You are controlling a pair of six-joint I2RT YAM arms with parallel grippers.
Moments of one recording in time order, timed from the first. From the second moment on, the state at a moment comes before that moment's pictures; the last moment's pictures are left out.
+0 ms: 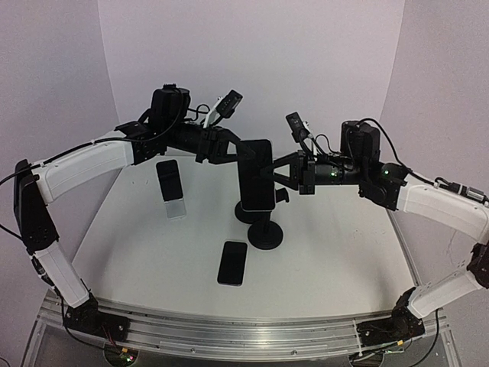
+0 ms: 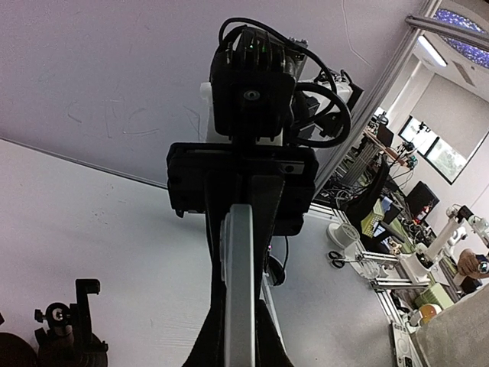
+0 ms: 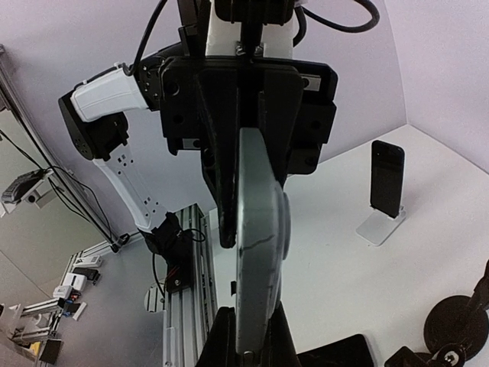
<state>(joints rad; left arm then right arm) -0.73 1.68 1.60 -0.13 1.12 -0.23 0.75 1.36 1.14 0.05 -0.69 0.26</state>
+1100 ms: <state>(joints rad) -0.65 1.57 1.51 -0.23 0.99 -0.05 0.88 1.19 0.68 -0.02 -0.63 0.71</state>
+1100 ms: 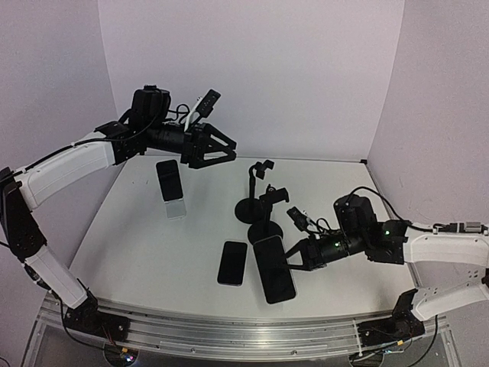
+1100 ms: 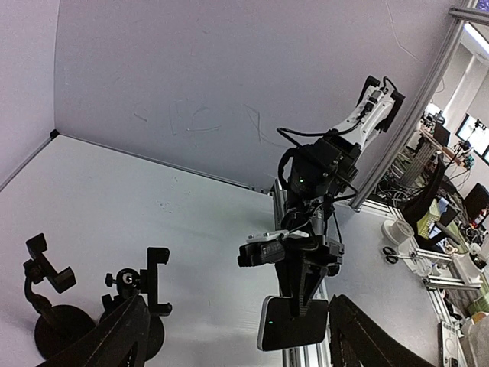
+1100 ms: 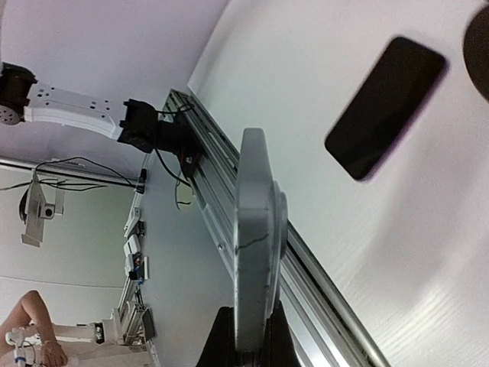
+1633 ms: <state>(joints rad) -0.65 1.57 1.48 -0.22 0.99 -0.05 0.77 1.40 0.49 0.04 -0.57 0.92</state>
